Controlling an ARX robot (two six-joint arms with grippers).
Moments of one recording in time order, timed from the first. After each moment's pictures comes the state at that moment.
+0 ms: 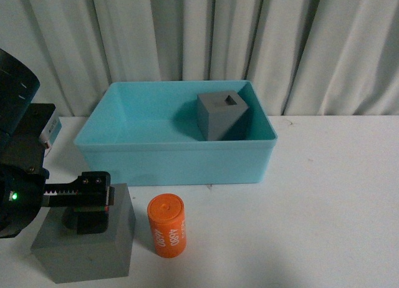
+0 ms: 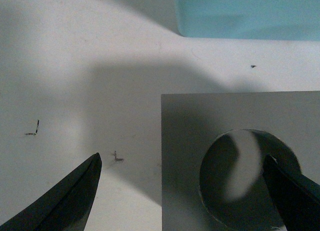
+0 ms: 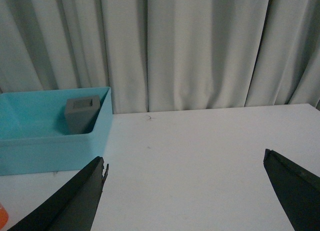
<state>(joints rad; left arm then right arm) -0.30 1.66 0.69 0.02 -0.32 -0.30 0.00 0.00 0.01 0.00 0.00 0.01</state>
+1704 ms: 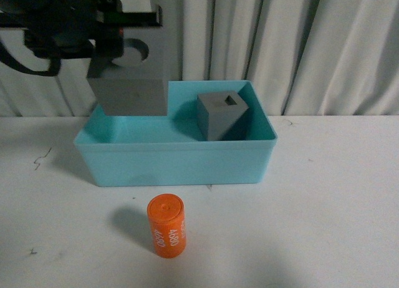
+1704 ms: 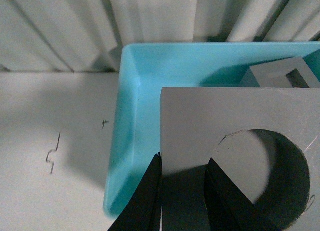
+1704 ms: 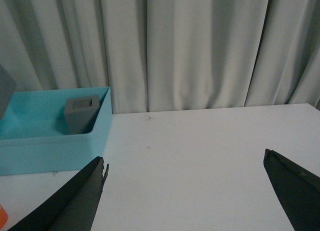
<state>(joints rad) -0.33 1.73 1.21 -0.07 -0.35 -0.21 0.00 0.00 0.01 0.00 0.00 0.01</state>
